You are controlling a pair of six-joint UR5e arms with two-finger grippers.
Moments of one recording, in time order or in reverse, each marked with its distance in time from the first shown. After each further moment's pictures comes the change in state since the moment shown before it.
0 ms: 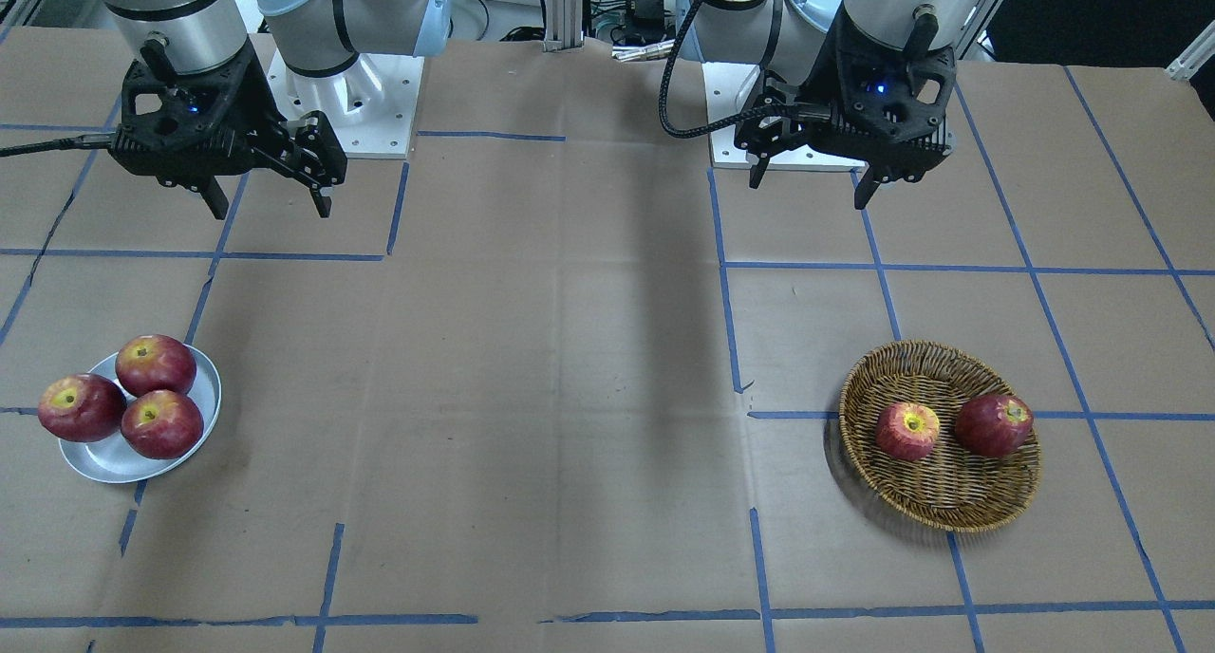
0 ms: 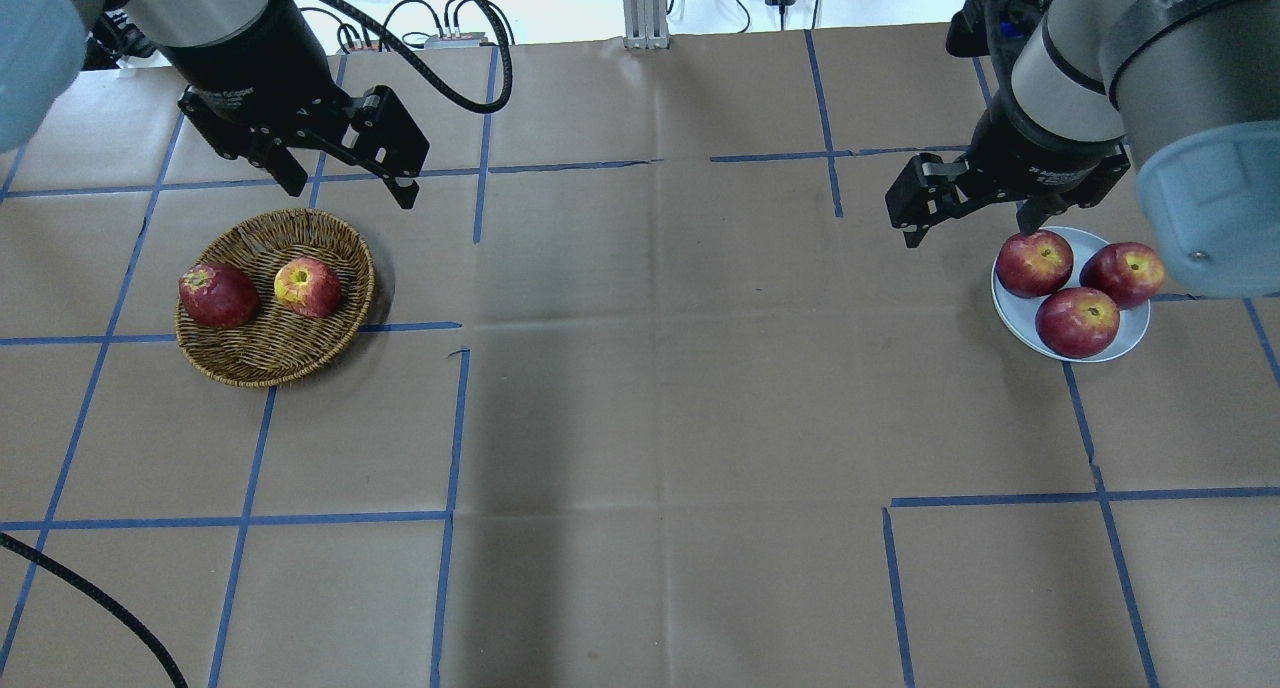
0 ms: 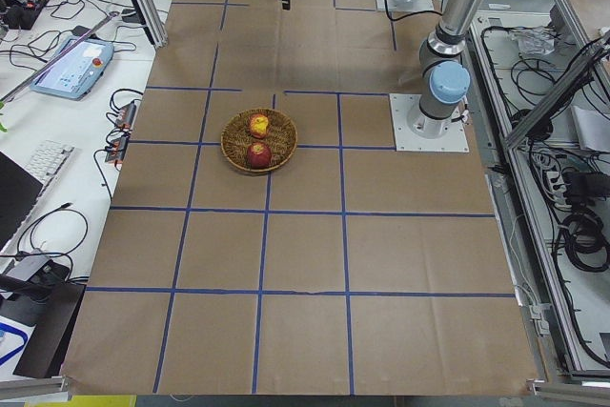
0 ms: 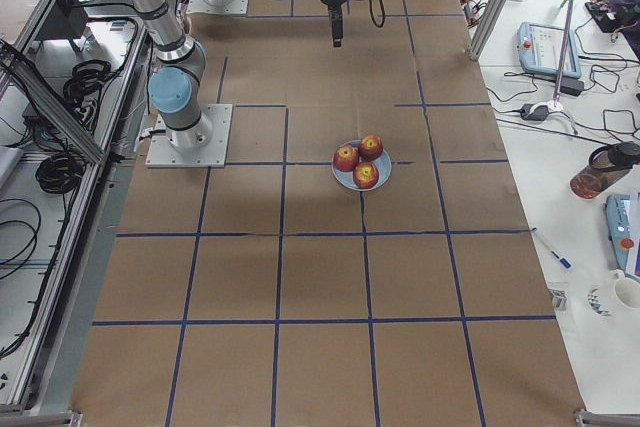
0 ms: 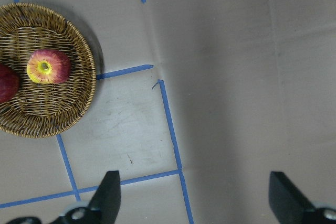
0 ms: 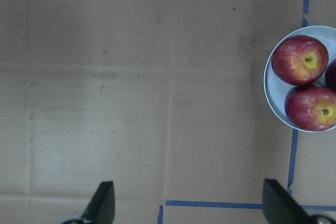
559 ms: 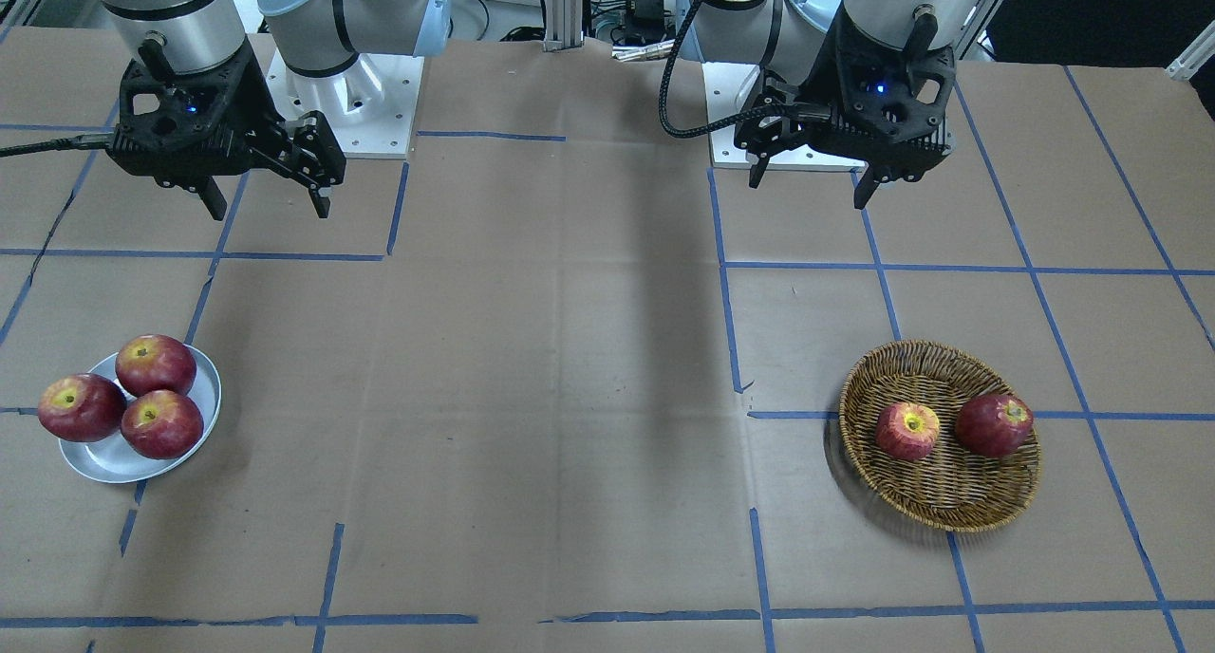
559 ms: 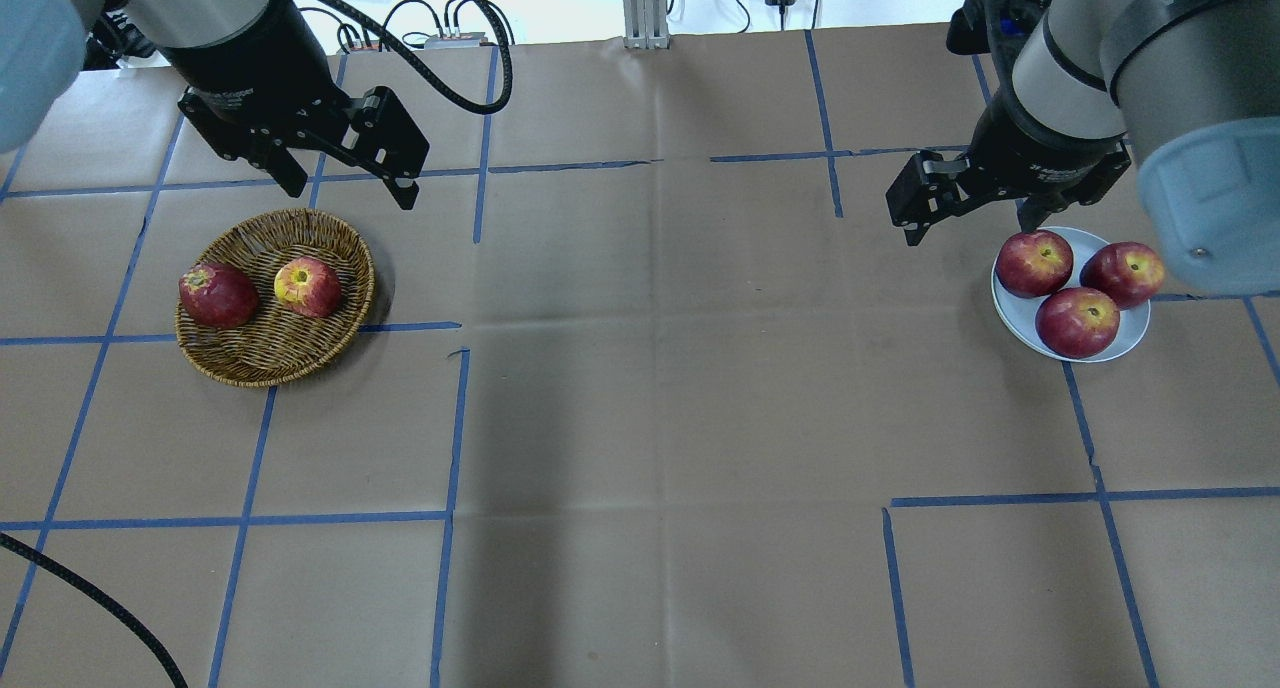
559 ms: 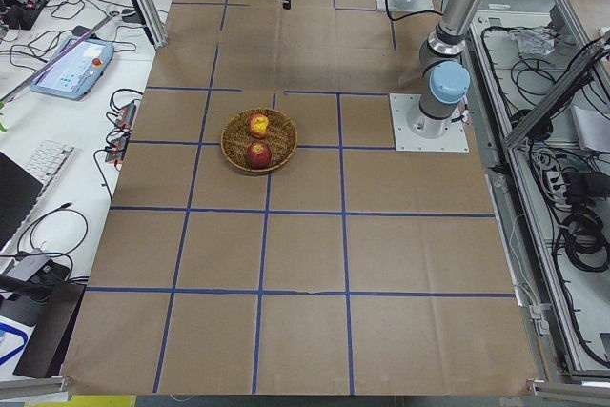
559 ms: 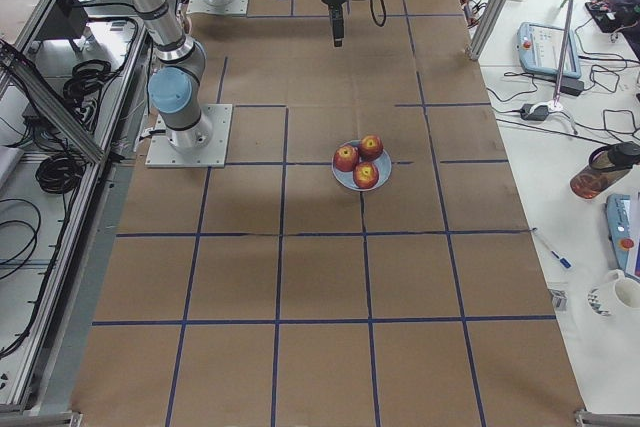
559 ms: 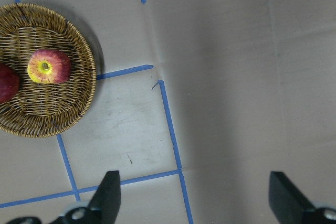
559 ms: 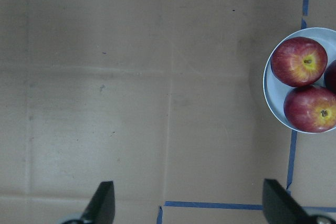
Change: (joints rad) left arm 0.000 0.000 -0.001 -0.002 0.000 0.000; right arm 0.000 0.002 -0.003 0.000 -0.001 -0.002
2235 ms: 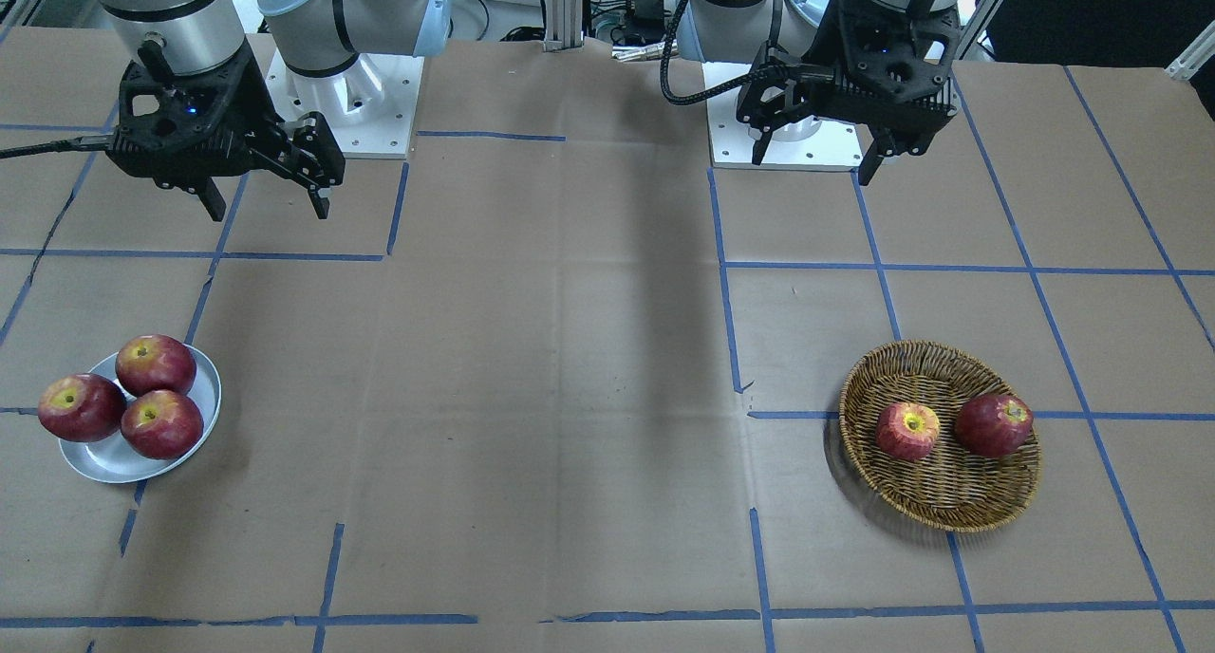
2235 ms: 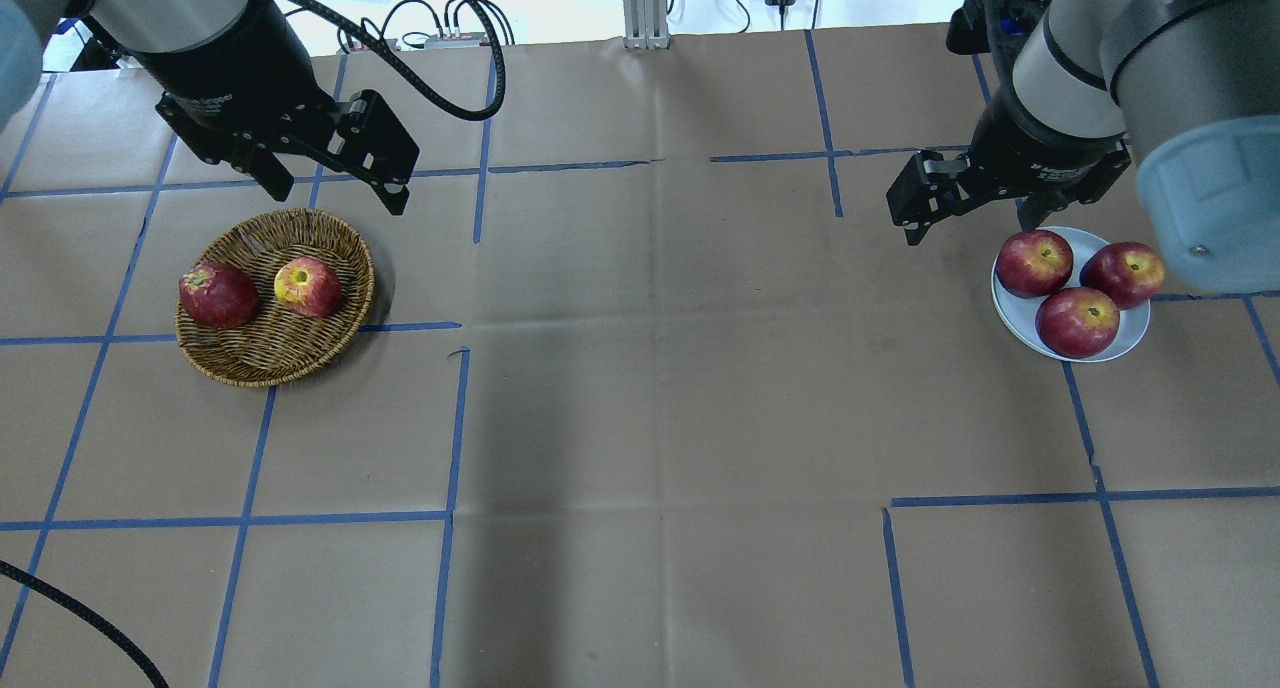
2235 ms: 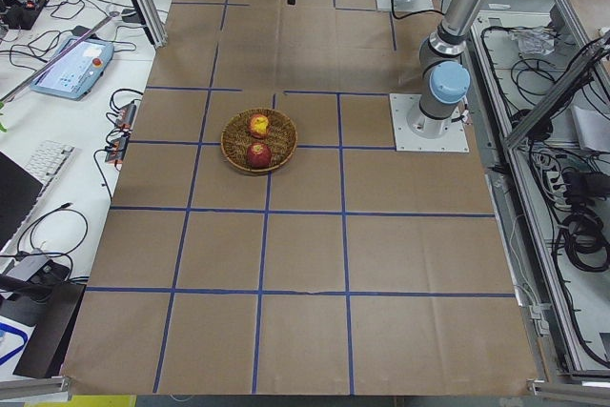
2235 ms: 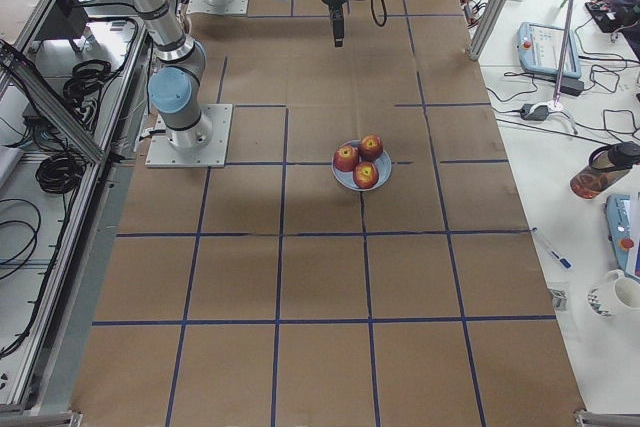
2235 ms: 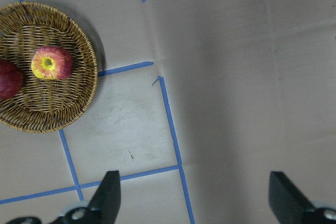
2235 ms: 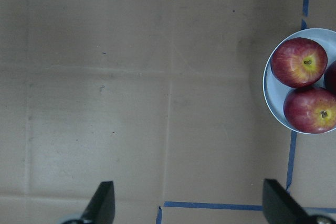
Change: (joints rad) left arm 0.000 0.037 -0.013 -0.006 0.006 0.000; right arm -0.001 0.002 -0.001 -0.001 0.000 -0.008
